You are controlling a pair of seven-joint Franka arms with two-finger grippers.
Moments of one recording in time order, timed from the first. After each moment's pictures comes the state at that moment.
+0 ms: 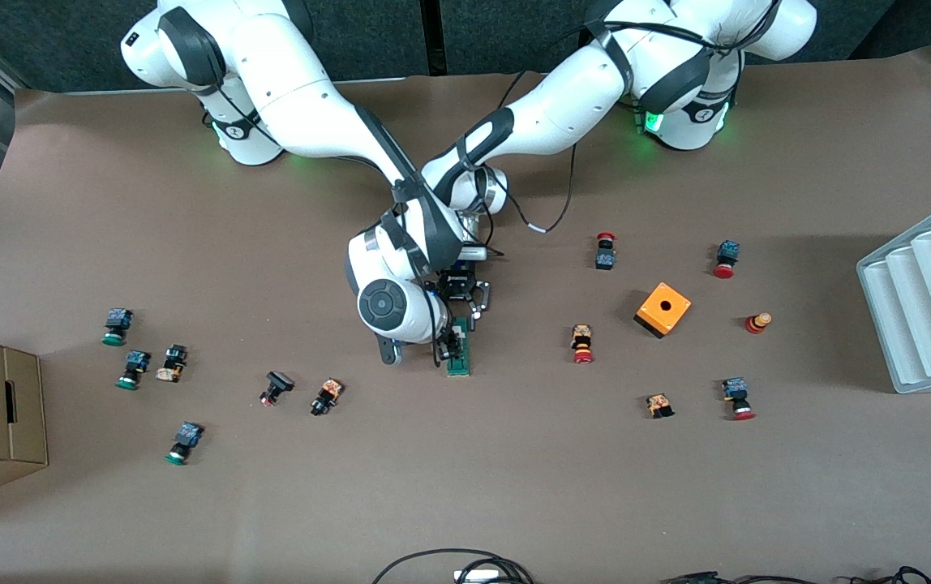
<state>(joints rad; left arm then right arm) -0.78 1.00 -0.36 -1.68 2.09 1.88 -2.56 0.88 0.81 -0.30 -1.44 0.60 2.11 1.70</state>
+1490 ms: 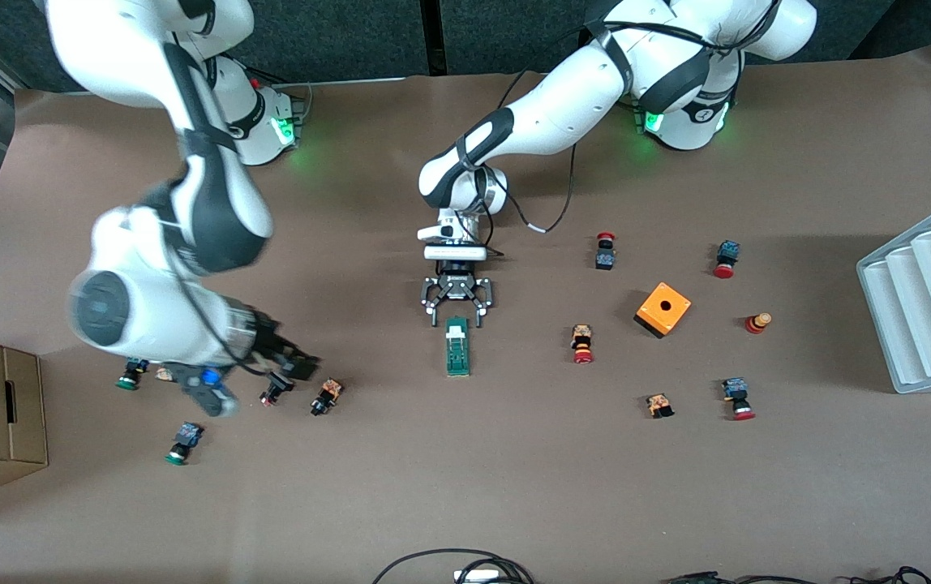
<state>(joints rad) -0.78 1.00 -0.36 -1.67 2.09 1.88 -2.56 0.43 0.40 -0.22 -1.43 0.27 1.71 0.80</state>
